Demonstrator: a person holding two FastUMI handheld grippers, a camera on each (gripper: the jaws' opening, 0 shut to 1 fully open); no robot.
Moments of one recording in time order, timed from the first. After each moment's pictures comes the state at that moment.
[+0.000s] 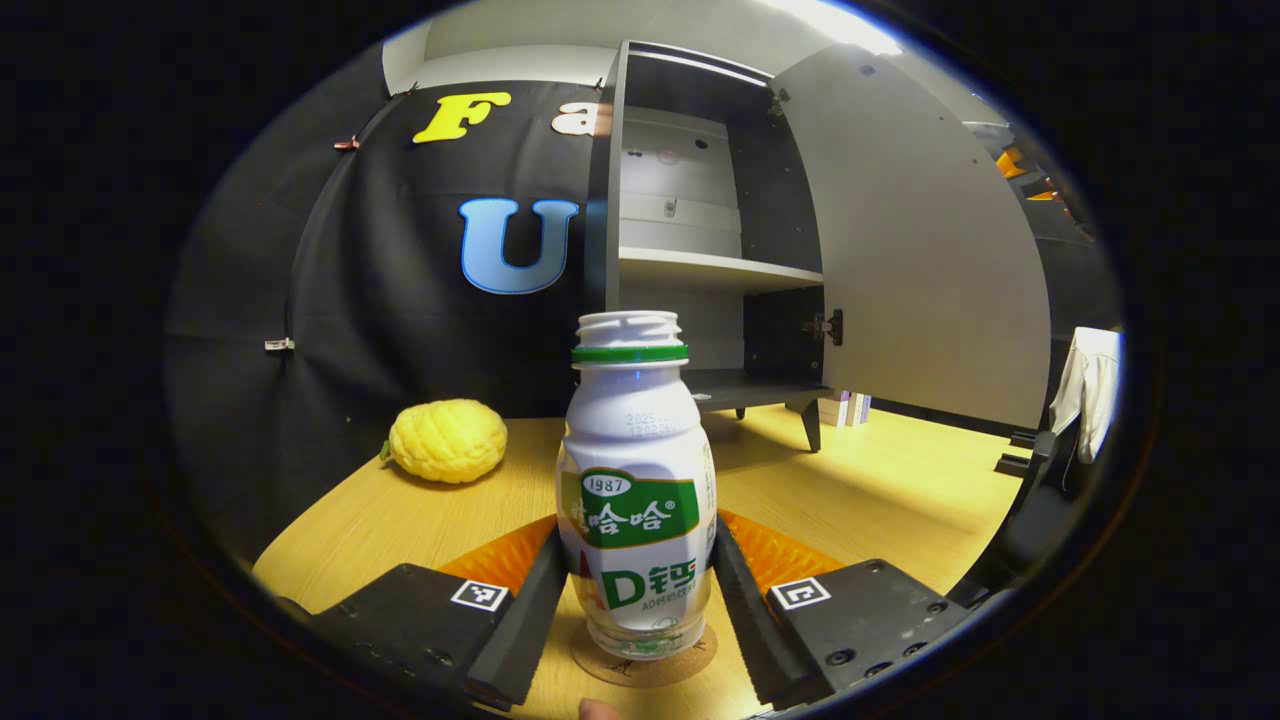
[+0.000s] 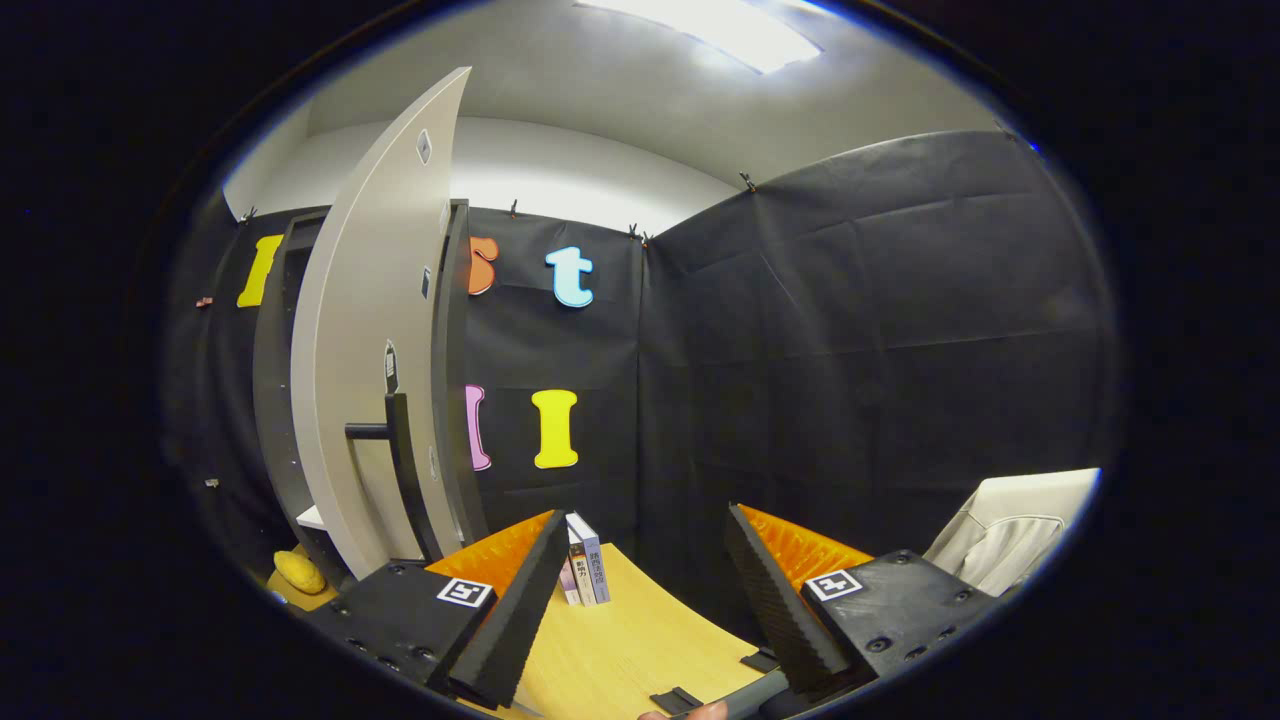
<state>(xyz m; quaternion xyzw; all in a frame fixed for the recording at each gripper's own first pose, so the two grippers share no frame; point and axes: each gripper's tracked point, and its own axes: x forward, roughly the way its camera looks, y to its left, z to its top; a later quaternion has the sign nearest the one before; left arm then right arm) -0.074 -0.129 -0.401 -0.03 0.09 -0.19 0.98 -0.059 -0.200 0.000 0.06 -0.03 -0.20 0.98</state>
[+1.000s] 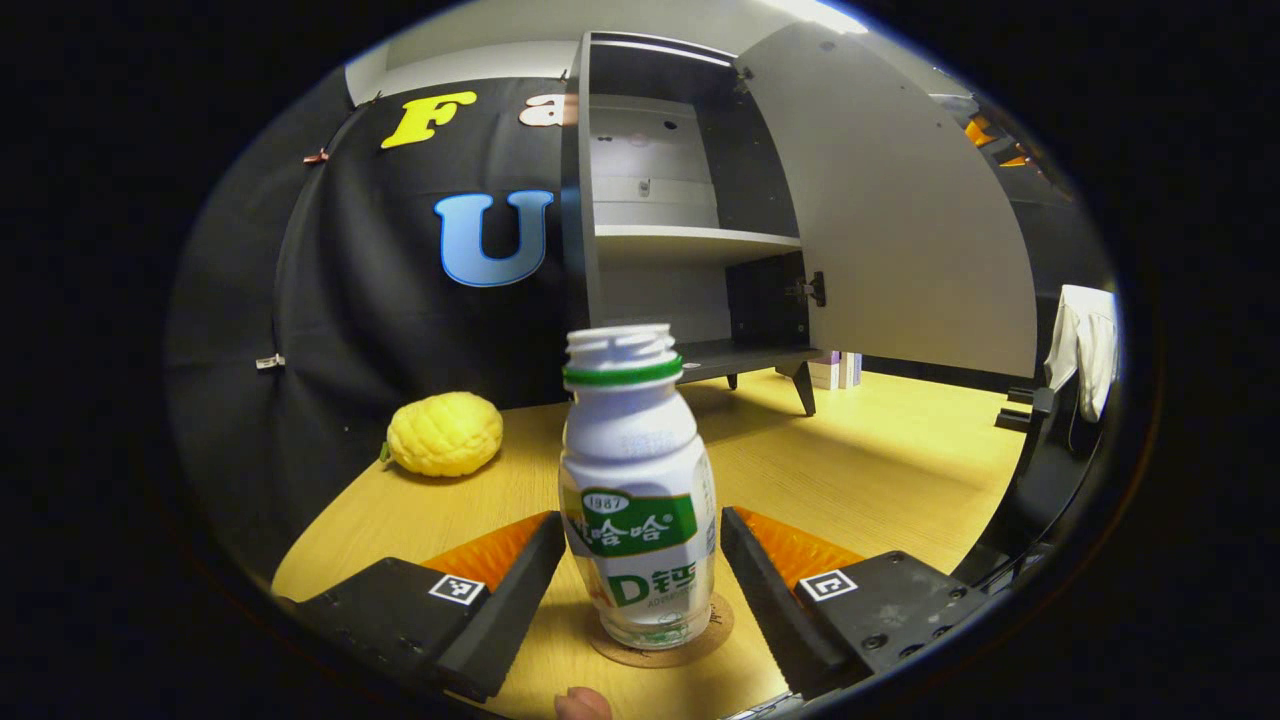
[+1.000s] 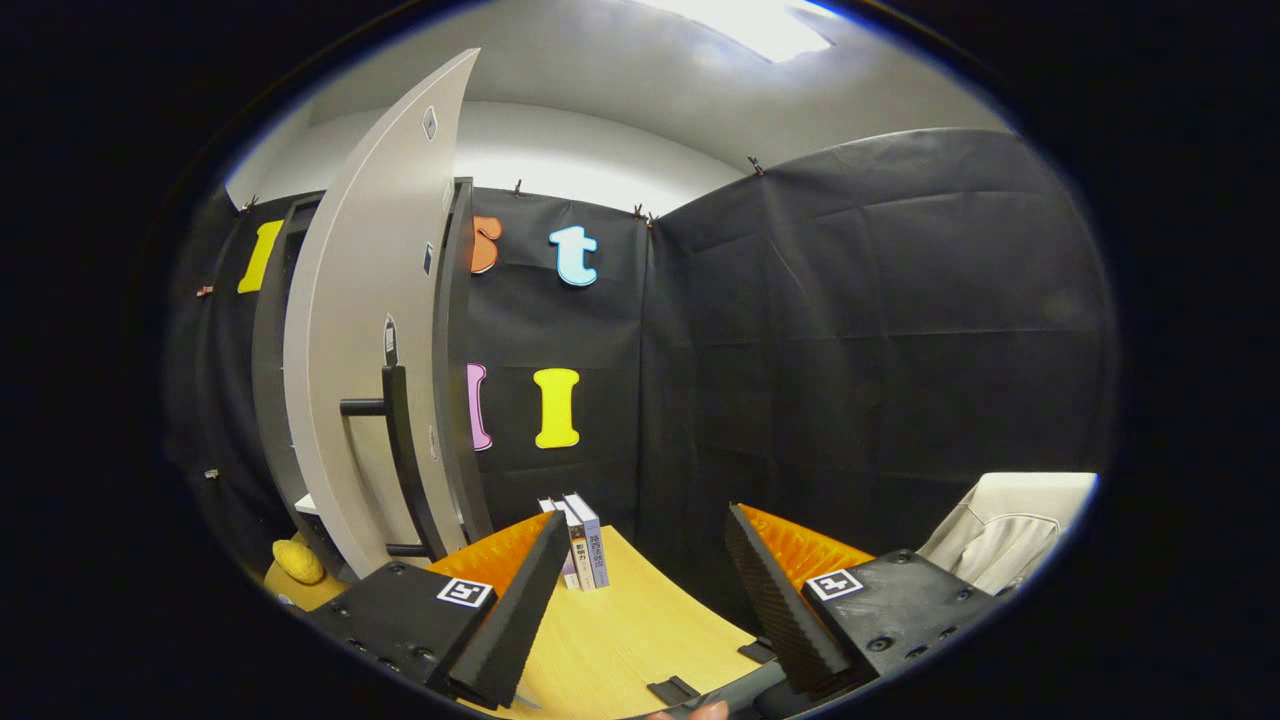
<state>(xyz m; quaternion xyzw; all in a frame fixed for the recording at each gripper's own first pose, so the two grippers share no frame) -0.091 -0.123 -0.404 0.02 0.11 -0.21 0.97 -0.050 -0.188 -0.016 0.05 0.01 -0.19 0.98</state>
